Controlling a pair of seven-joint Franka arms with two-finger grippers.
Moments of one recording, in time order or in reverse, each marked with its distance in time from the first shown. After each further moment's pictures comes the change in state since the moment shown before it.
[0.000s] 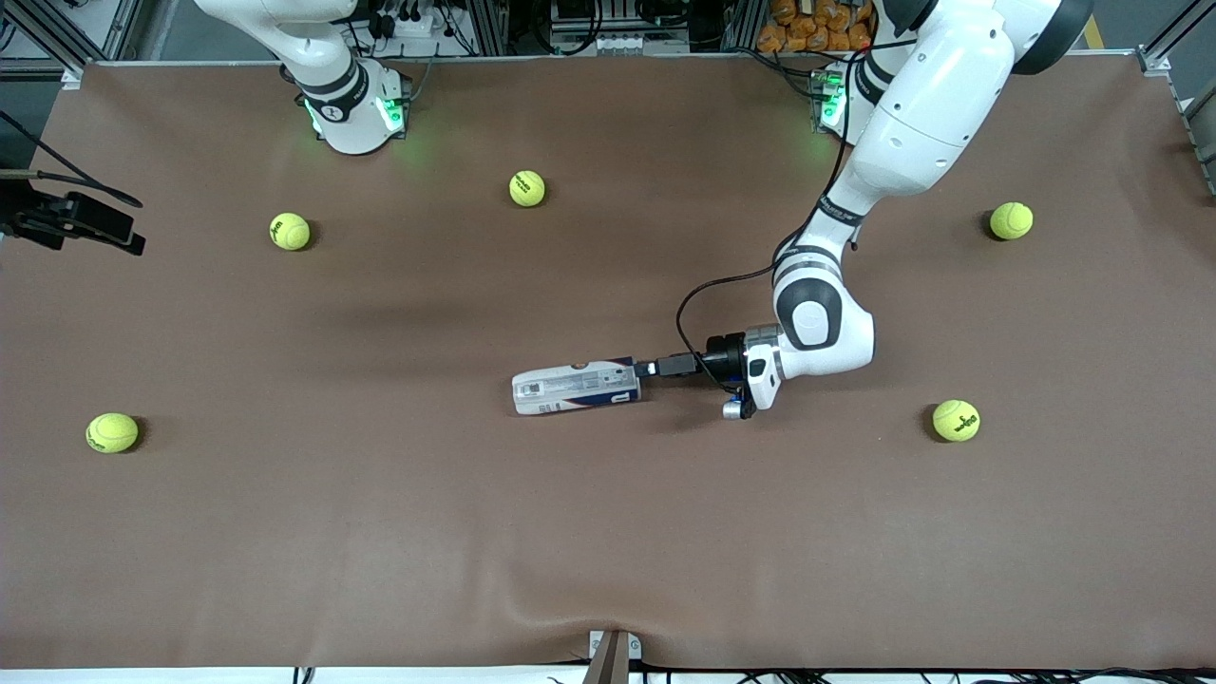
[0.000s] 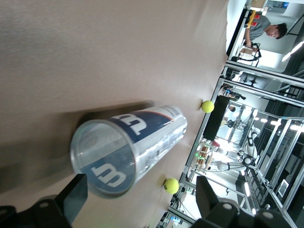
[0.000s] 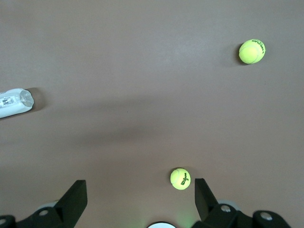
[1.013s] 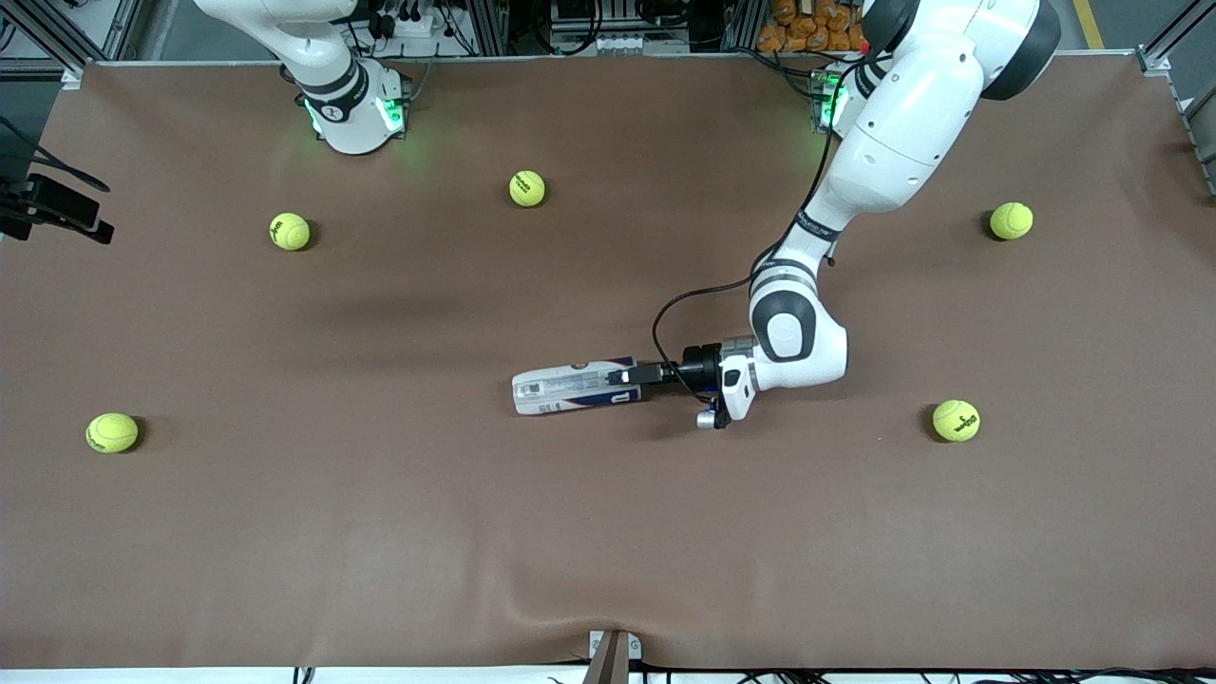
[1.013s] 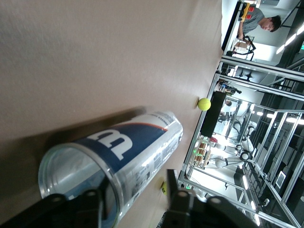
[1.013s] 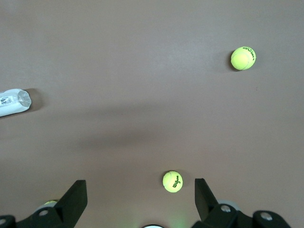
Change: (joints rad) left arm -0.043 0.094 0.008 0.127 -0.003 0.000 0.002; right arm 0.013 -0.023 -0.053 -0.005 0.001 0.008 -0.063
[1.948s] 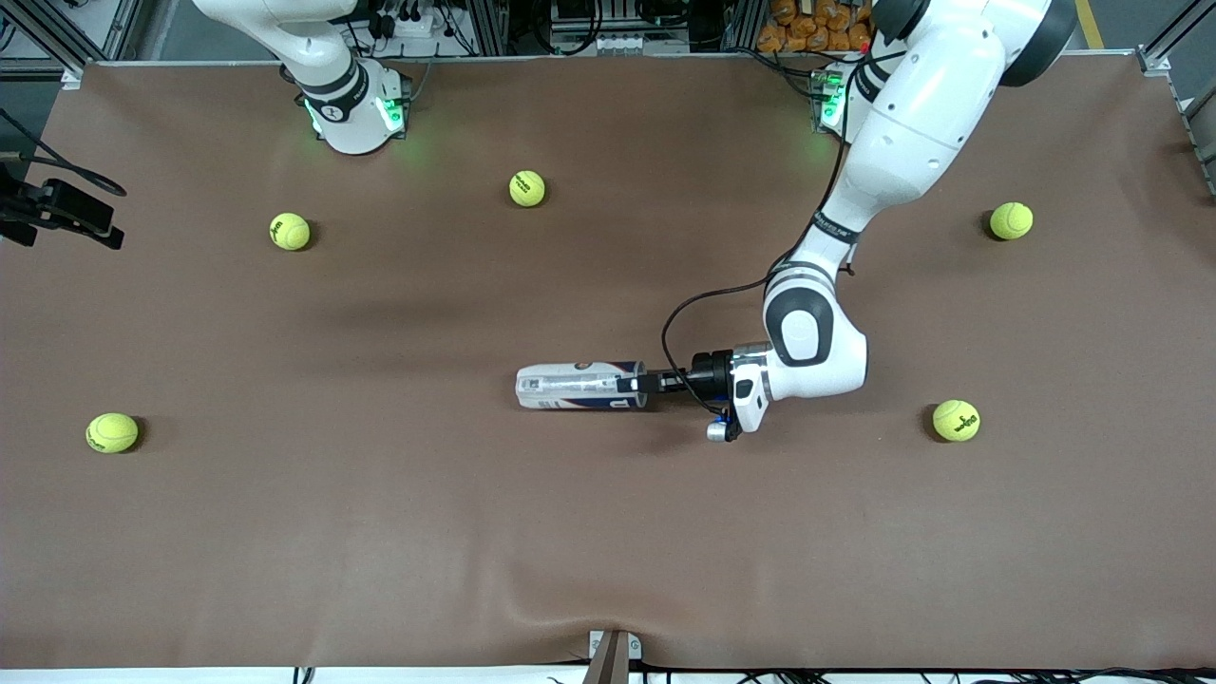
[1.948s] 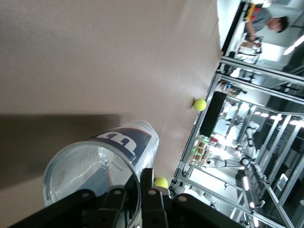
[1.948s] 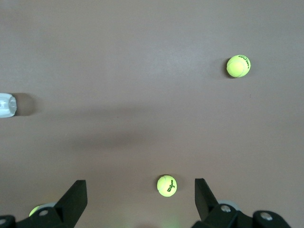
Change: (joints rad) left arm 0.015 -0.078 0.004 0.032 0.169 -0.016 -0.236; right arm 0.042 0.005 -0.002 0.000 -0.046 0.019 0.007
